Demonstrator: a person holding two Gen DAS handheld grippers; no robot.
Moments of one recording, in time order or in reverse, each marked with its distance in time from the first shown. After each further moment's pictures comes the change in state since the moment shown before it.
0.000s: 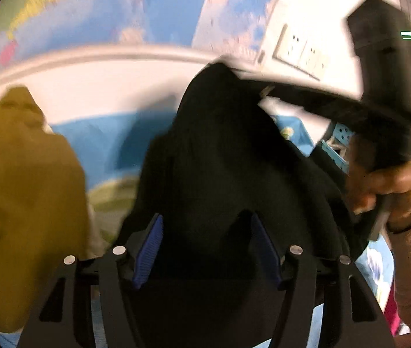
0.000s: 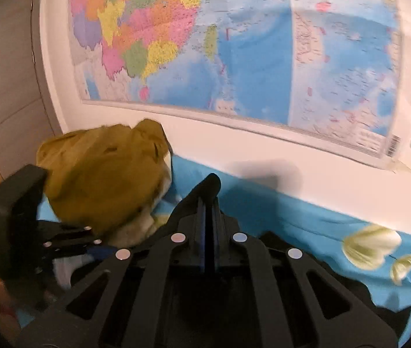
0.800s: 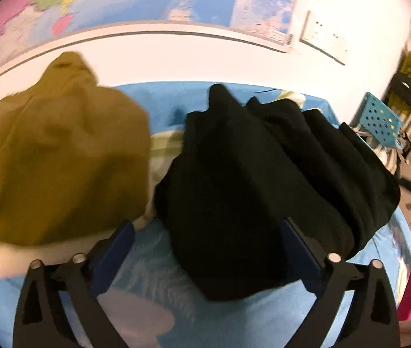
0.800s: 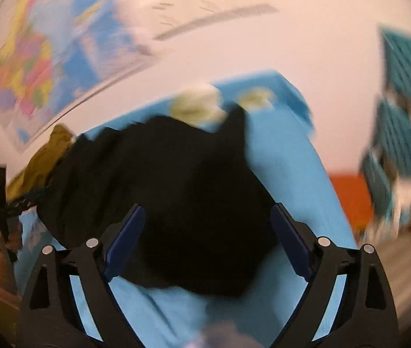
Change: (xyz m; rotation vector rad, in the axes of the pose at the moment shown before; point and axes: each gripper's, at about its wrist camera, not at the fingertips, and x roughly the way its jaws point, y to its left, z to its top) left arm -0.027 0.014 -0.054 -0.051 0.075 0.127; right arm -0.230 -0.142 -0.251 0.615 -0.015 -0.282
